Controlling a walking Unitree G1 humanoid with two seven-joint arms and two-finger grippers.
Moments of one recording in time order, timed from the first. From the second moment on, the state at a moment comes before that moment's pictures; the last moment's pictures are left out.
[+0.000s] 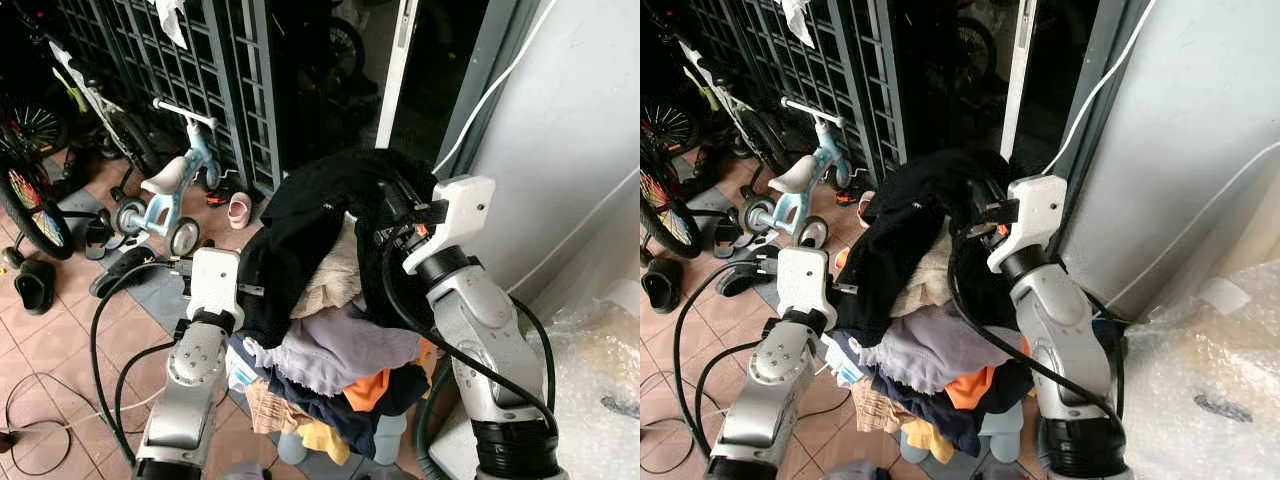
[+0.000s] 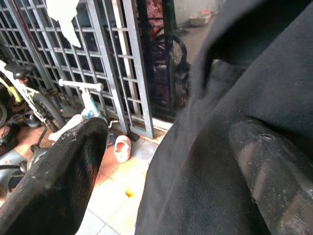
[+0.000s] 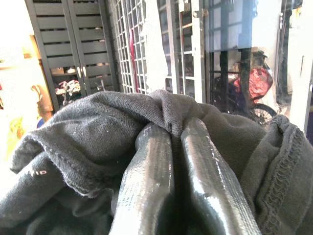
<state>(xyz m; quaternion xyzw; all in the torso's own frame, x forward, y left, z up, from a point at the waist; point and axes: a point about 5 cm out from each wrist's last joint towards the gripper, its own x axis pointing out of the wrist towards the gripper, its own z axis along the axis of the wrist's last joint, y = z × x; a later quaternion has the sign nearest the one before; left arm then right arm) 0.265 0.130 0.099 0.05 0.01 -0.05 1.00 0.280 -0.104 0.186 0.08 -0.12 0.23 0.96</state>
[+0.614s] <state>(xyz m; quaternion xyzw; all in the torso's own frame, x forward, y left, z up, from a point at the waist) 0.265 0.131 0.097 0.06 0.01 -0.05 1.00 0.279 -0.109 0.176 0.06 -0.10 0.21 0.97</state>
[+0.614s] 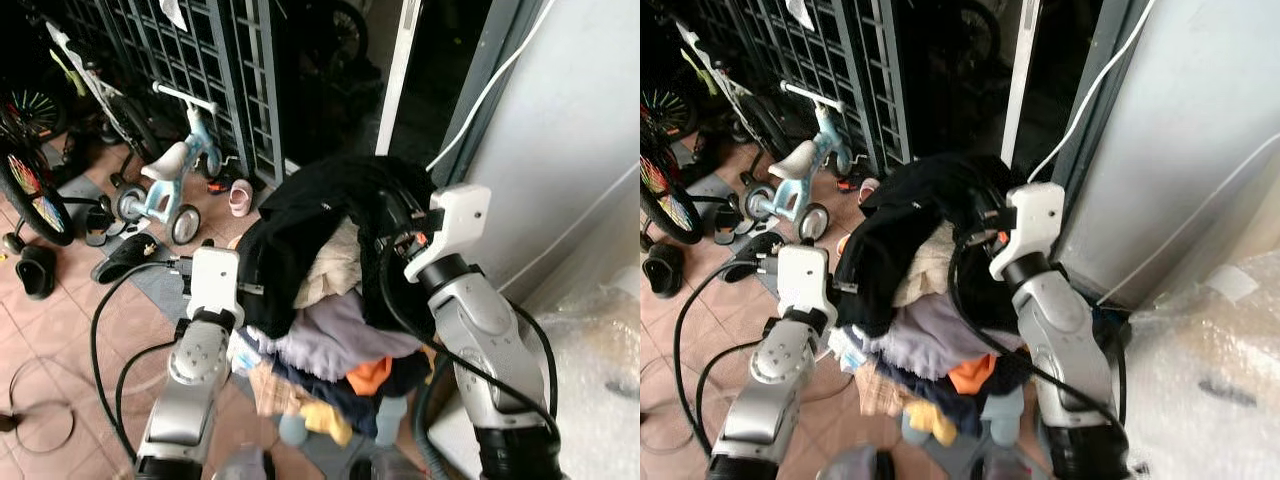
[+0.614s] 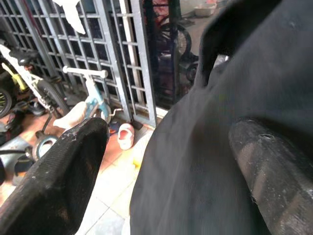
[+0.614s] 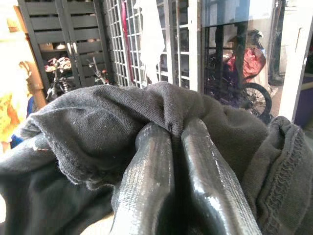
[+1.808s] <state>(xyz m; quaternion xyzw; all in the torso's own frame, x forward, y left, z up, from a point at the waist) 0.257 0.128 0.097 0.02 0.01 -0.07 1.00 0.285 -0.134 0.175 -0.03 -0.11 0.11 0.99</state>
